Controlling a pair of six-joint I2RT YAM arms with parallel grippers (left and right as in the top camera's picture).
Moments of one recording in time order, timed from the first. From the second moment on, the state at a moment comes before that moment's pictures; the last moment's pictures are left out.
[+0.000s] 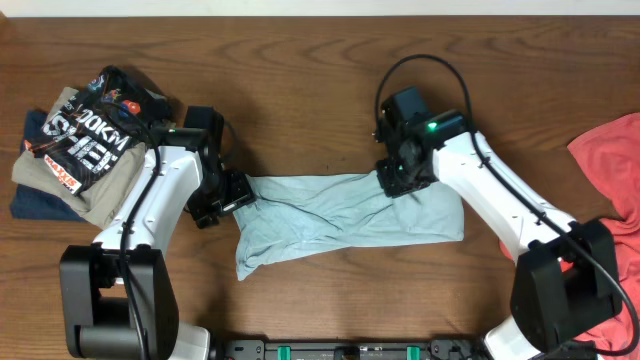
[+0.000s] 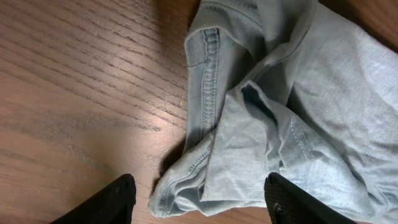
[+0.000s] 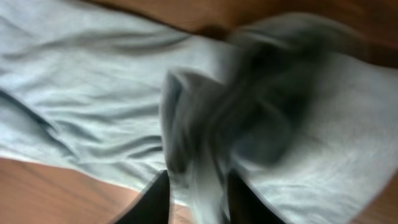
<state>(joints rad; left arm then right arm) -0.07 1.65 1.11 -1.08 0.14 -0.53 0.46 1.76 1.31 -0.99 -0.09 0.14</state>
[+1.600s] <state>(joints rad) -0.07 1.65 1.06 -1.07 0.14 -0.51 0.50 1.73 1.08 -0.98 -0.33 0.06</state>
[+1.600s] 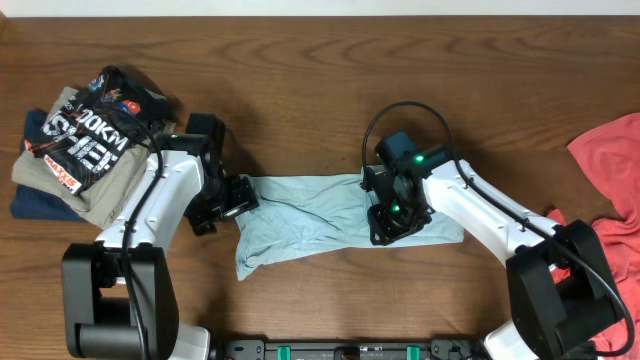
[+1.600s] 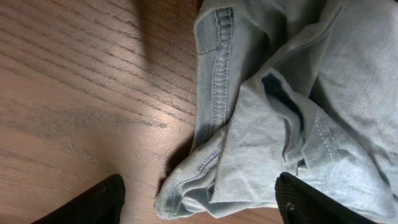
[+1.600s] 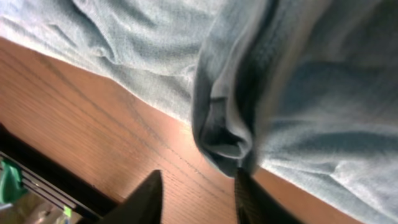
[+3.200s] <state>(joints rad) 0.09 1.63 1.20 -1.13 0.08 -0.41 0.25 1.55 1.10 -1.06 0.19 0.26</state>
